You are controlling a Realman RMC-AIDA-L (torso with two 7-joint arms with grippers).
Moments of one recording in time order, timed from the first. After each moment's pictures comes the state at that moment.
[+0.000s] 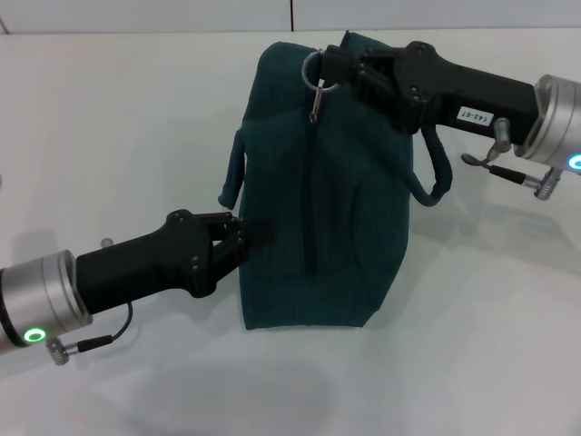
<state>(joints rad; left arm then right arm) -0.38 -2.08 0.86 0.40 1.62 1.69 -1.25 0.67 2.02 -1.42 -0.47 -0.96 -1.46 1.28</state>
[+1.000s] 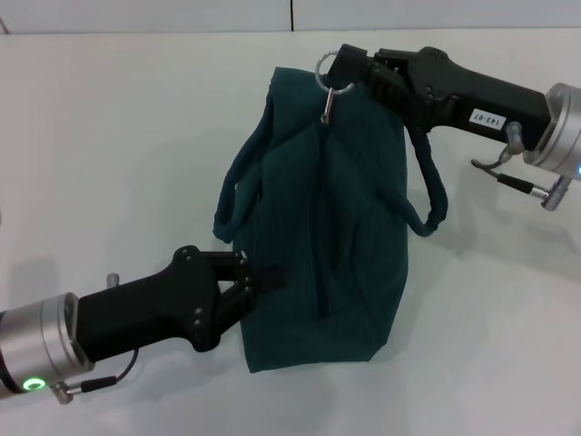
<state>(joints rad) -0.35 -2.08 0.90 0.32 1.61 1.78 -1.10 0.64 2.02 -1.41 -0.46 -0.94 -1.47 1.32</state>
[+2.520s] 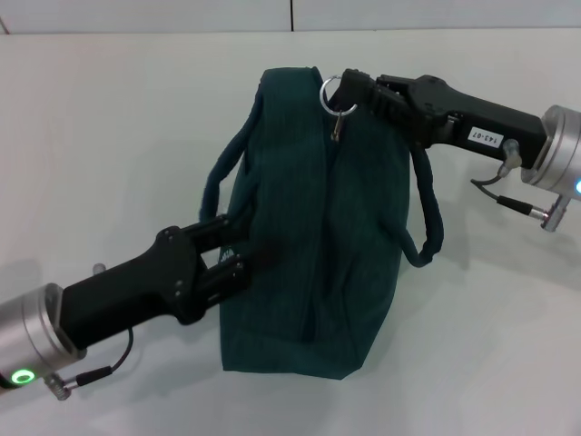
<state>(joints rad) -0.34 -2.08 0.89 0.28 1.51 1.81 -1.14 0.65 2.02 -1.42 -0.38 -0.93 -1.47 1.37</state>
